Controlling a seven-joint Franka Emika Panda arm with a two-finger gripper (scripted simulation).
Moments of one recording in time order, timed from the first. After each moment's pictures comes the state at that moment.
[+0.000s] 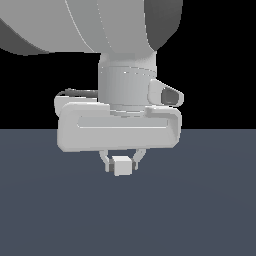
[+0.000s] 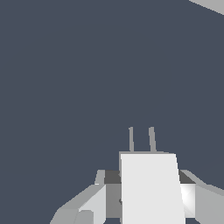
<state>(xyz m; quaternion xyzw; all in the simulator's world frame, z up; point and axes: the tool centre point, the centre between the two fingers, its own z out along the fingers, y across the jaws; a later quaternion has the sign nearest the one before) -0.063 0.012 0.032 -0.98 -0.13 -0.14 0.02</state>
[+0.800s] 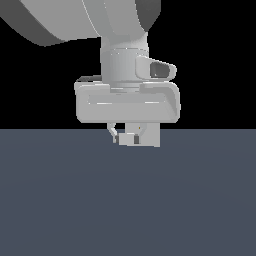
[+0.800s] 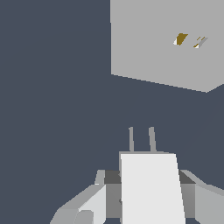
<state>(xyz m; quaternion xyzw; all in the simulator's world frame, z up) -0.026 0.001 0.077 -0.99 0.06 -0.14 -0.01</state>
